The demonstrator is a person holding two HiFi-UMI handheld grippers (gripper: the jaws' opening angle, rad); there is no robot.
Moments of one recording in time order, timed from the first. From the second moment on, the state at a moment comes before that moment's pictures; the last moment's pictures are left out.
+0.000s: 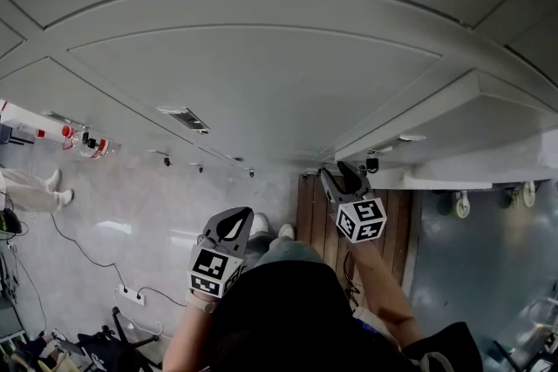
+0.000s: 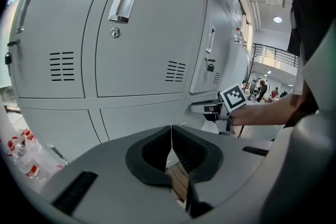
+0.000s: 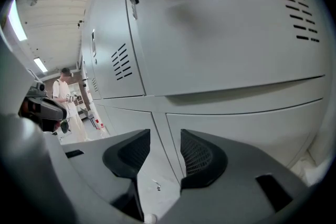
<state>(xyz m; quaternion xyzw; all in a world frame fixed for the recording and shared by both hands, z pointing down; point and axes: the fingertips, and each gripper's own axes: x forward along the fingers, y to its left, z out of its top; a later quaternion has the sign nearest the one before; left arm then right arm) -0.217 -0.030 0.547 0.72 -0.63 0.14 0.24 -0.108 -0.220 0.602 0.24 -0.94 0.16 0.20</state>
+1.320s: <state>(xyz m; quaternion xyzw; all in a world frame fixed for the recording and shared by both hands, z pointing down) -0.165 -0.113 0.387 0.84 -0.54 0.03 0.08 -0.059 -0.136 0.367 0.25 -0.96 0.07 0.07</state>
